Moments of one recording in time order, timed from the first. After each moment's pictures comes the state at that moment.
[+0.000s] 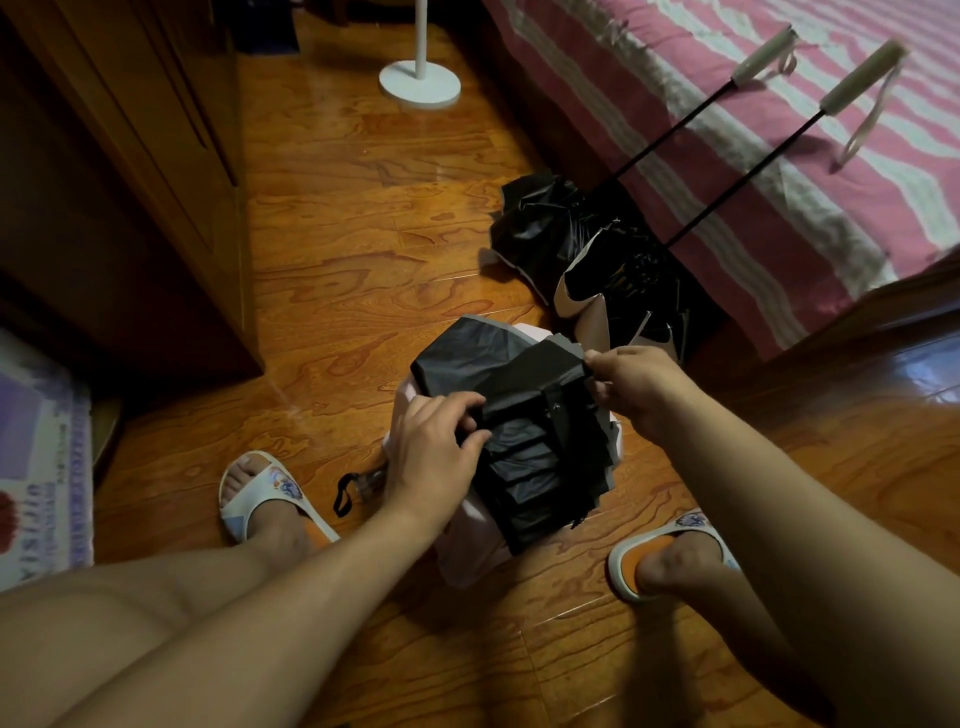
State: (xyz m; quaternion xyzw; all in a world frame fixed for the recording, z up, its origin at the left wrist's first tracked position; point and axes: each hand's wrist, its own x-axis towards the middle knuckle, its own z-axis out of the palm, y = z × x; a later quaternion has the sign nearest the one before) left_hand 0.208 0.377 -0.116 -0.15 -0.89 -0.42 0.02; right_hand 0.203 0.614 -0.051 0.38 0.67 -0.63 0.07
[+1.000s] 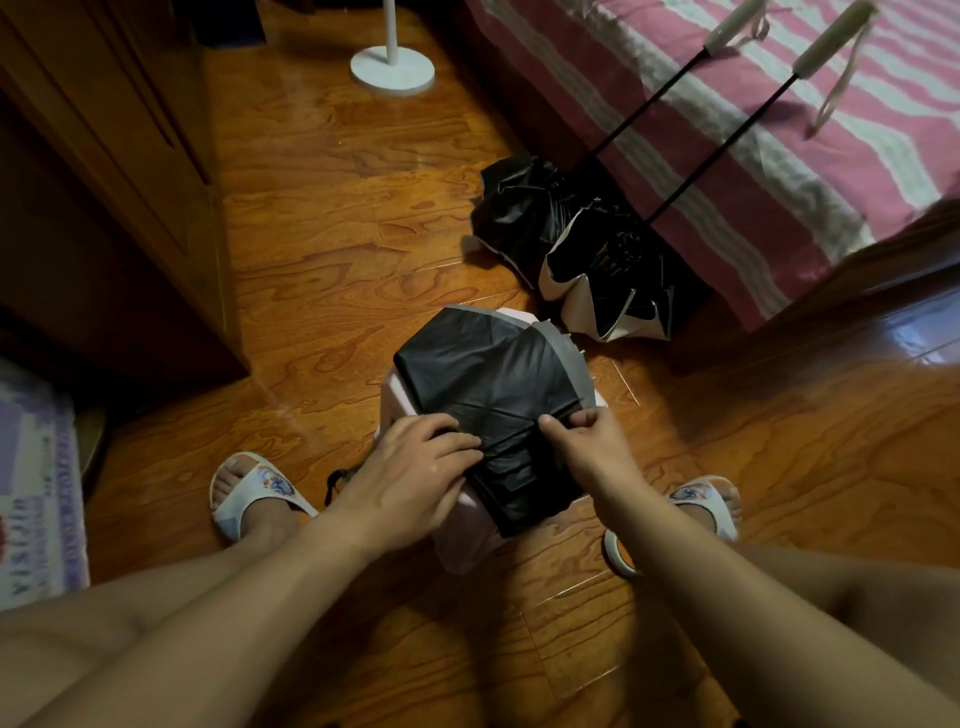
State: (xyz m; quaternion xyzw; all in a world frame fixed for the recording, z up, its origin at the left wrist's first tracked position) left_hand 0.210 0.336 -0.132 -0.49 -0.86 -0.17 0.00; right_hand 0.272 0.569 -0.112 0.43 0.72 -0.55 0.05
